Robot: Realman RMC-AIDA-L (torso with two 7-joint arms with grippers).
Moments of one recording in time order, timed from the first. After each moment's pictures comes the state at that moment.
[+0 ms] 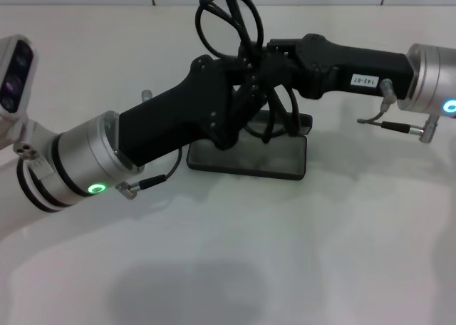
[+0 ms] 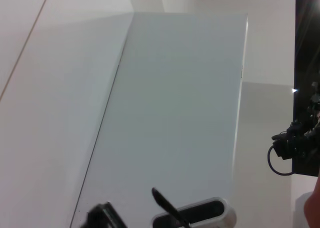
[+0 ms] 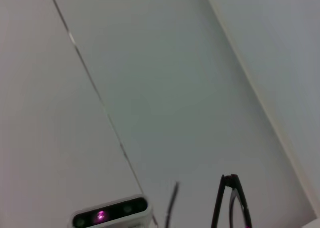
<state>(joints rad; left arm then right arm) -0.60 -2.10 1.04 0.12 1.19 1.87 -0.91 0.90 2.03 -0.95 -0.20 -1.48 -1.61 1.35</state>
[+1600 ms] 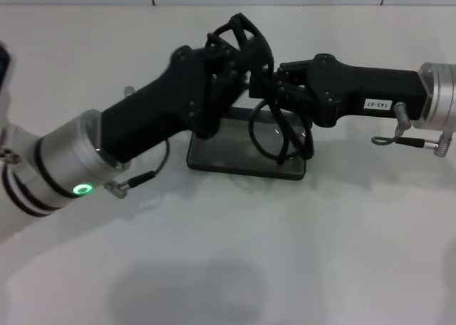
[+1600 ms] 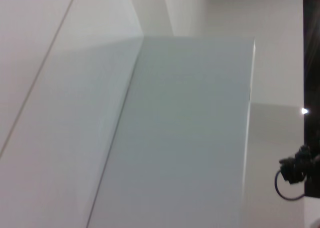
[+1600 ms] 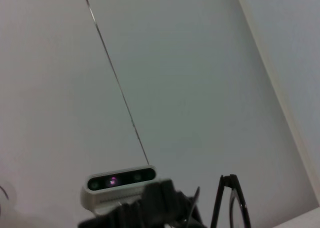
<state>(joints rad) -0.57 -2.10 1.04 0.11 1.13 1.91 -0.91 0.84 2.02 -1.03 -0.27 -1.47 -1.63 1.31</state>
